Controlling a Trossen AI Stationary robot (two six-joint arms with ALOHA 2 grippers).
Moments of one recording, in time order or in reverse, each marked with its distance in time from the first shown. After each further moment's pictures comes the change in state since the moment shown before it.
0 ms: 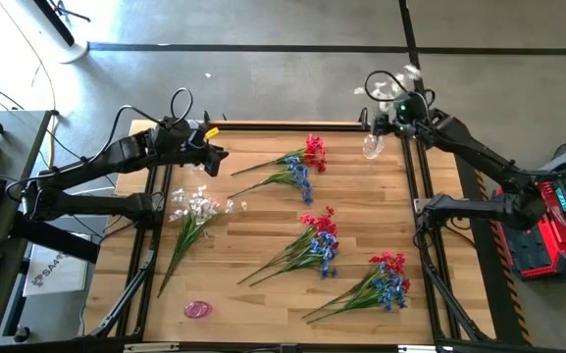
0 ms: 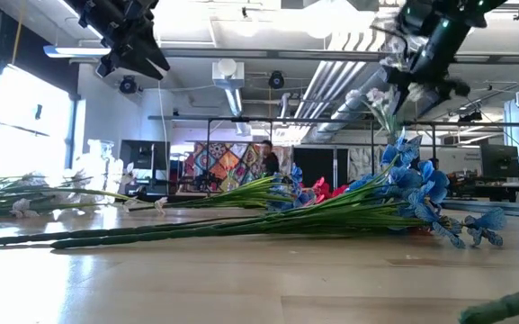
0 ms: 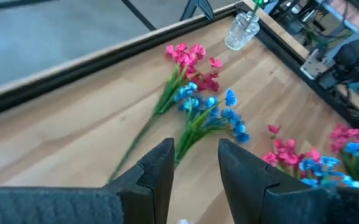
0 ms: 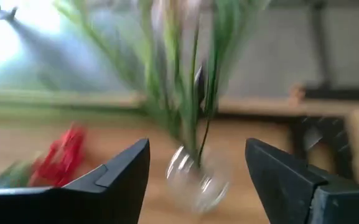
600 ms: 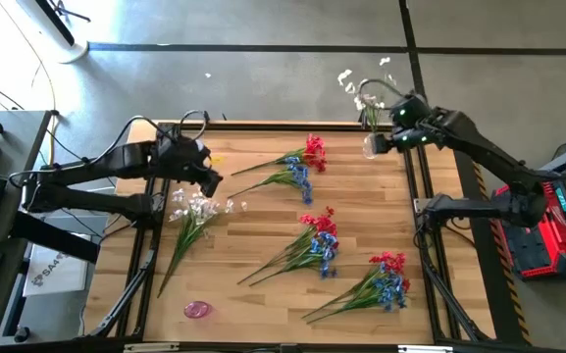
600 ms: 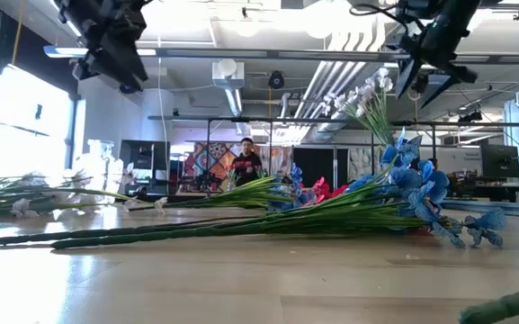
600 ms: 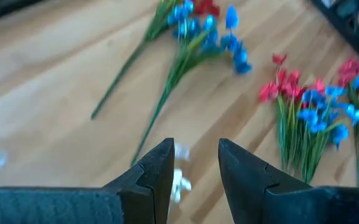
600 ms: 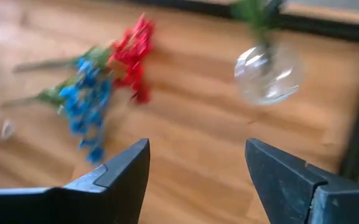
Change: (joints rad) left arm -0.179 0.005 0.000 -0.232 -0.022 -0.120; right arm 0.117 0.001 0.162 -0.360 -0.291 0.020
